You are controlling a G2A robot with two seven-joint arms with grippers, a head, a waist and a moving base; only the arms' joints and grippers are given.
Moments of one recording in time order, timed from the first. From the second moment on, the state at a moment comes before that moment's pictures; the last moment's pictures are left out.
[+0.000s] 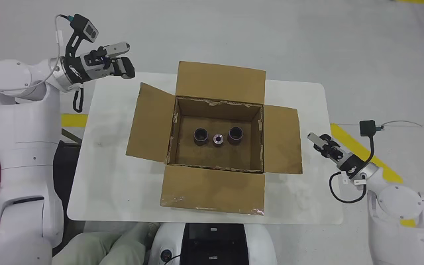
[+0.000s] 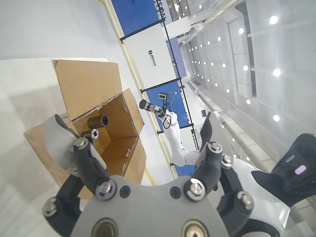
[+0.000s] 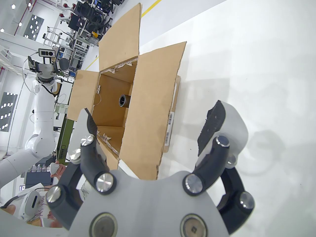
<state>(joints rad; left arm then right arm) 0.73 -0.95 -1.52 -1.19 -0.42 -0.16 -1.36 -1.58 -1.23 1.85 -1.81 -0.18 -0.29 0.91</state>
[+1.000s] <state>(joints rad) 0.83 -0.95 -1.42 -1.11 -0.53 -0.29 -1.41 -1.58 -1.23 1.85 -1.81 -0.18 -0.29 0.91</state>
